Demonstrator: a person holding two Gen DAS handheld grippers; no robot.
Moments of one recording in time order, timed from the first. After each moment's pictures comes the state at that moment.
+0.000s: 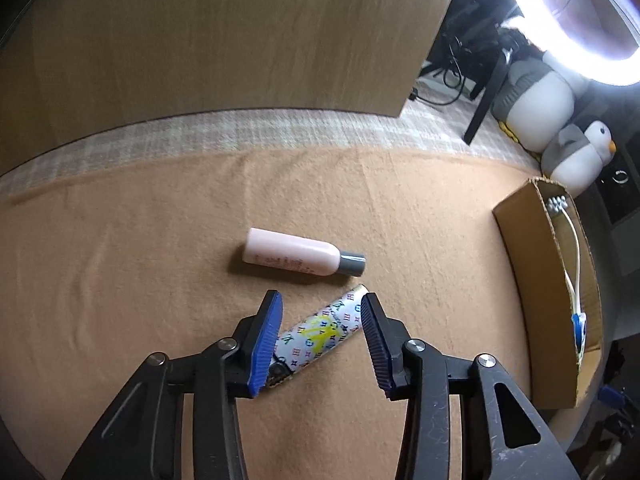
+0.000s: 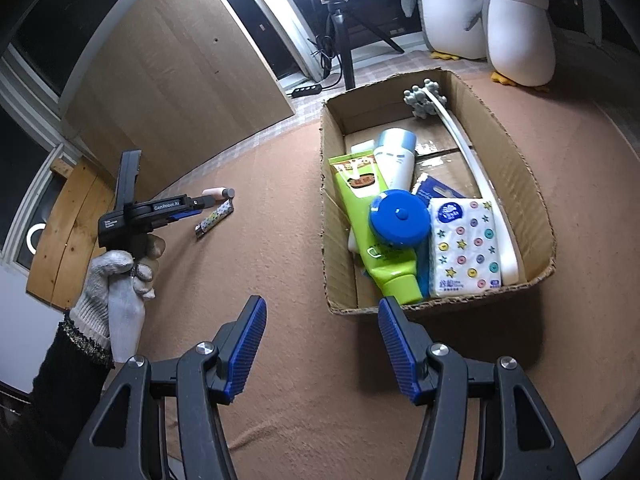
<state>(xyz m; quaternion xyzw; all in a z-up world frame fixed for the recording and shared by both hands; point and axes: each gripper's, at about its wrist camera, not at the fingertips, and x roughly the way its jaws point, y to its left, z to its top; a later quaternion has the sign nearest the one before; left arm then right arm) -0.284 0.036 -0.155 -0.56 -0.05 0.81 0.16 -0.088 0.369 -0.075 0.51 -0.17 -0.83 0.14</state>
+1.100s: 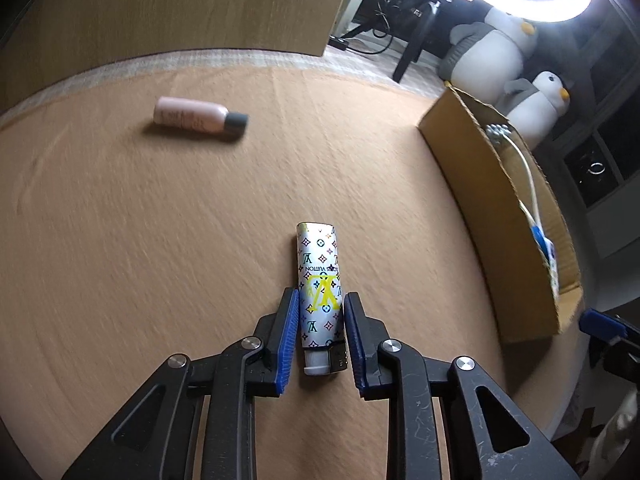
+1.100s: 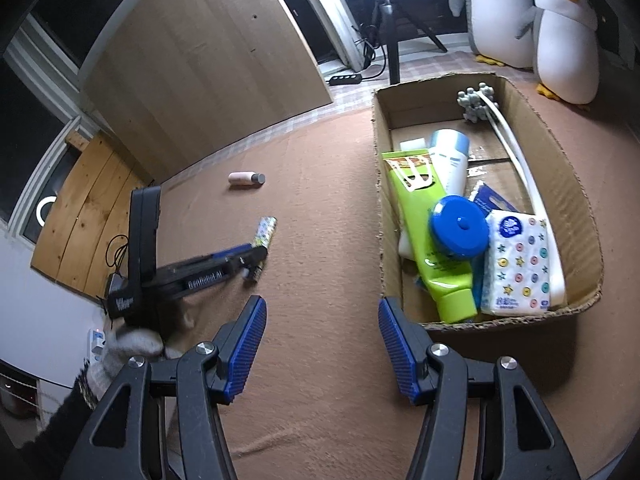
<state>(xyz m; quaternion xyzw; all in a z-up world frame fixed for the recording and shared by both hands) -0.165 0.086 -0.173 -0.54 -0.08 0.81 0.19 -0.101 0.328 -0.076 0.52 -0.13 -0.82 0.19</state>
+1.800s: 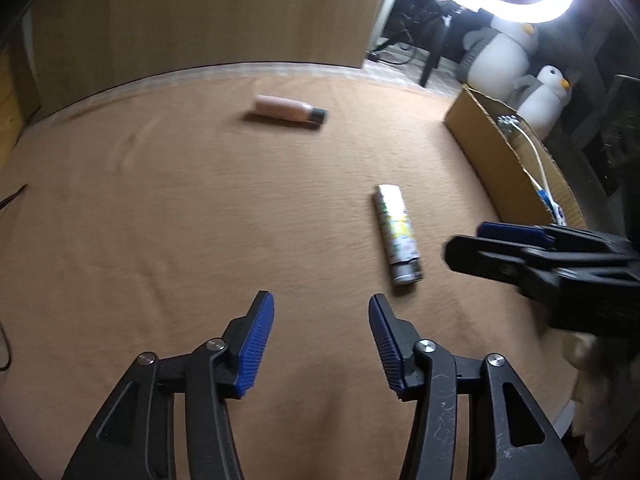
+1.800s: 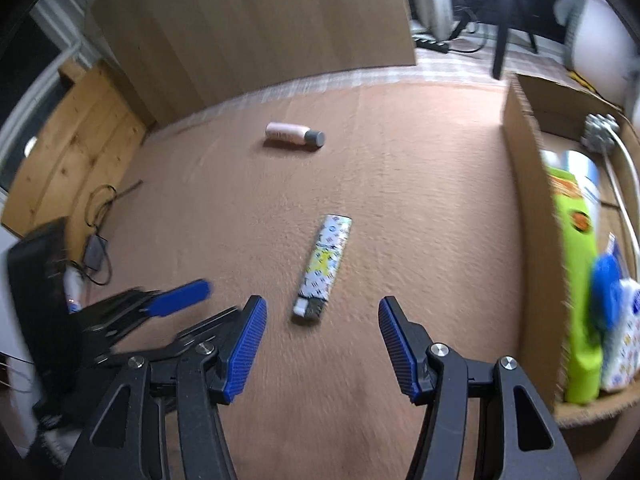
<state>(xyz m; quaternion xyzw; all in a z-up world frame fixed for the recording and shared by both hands) -0.113 0.022 -0.149 -0.53 -0.03 0.84 0.15 -0.153 0.198 -0.123 0.56 -0.03 -0.80 0.22</state>
